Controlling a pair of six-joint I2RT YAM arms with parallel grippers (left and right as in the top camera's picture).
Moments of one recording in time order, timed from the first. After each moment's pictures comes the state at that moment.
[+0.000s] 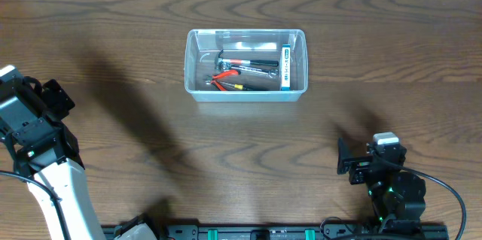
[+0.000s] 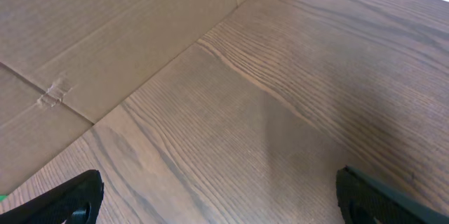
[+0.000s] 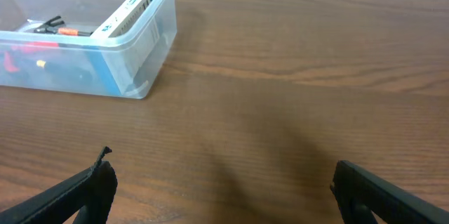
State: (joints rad) left arm 0.57 1.12 0.89 -0.35 -0.27 0.02; right arm 0.03 0.01 0.15 -0.51 -0.10 -0.01
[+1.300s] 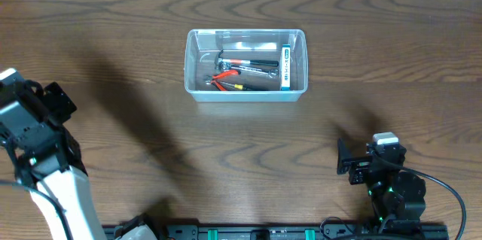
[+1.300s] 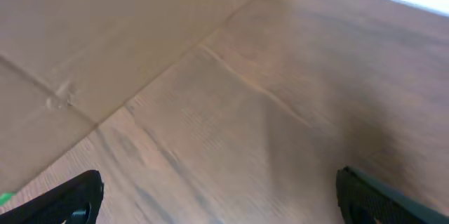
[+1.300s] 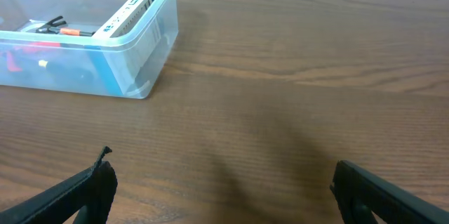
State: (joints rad) left arm 0.52 1.01 0.89 -0.42 -0.27 0.02; right arm 0.03 0.01 0.15 -0.51 -0.10 -0.01
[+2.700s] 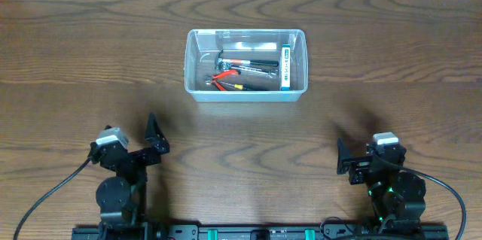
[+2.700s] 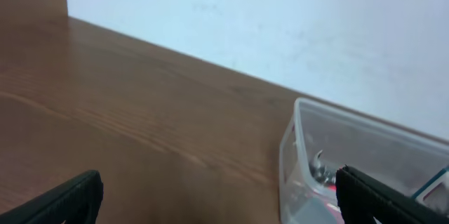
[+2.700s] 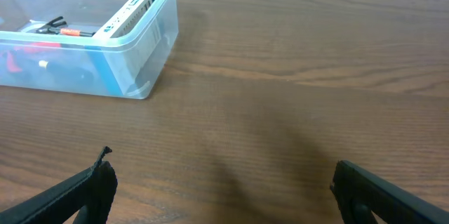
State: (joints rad) left arm 0.02 0.07 0.13 -0.17 -0.09 -0.30; right arm 0.03 0.01 0.15 -0.51 -0.10 -0.01
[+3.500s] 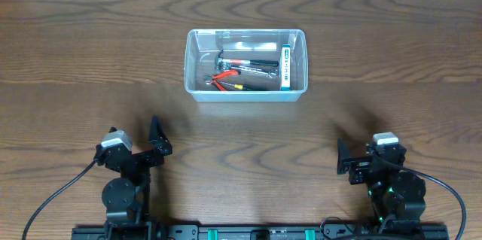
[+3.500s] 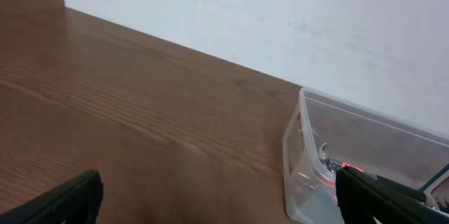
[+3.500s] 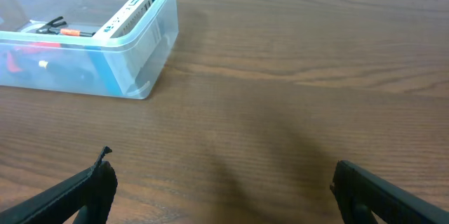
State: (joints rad) left arm 0.02 0.01 0.04 -0.14 -0.09 -0.30; right arm 0.03 0.01 0.15 -0.51 -0.10 -0.01
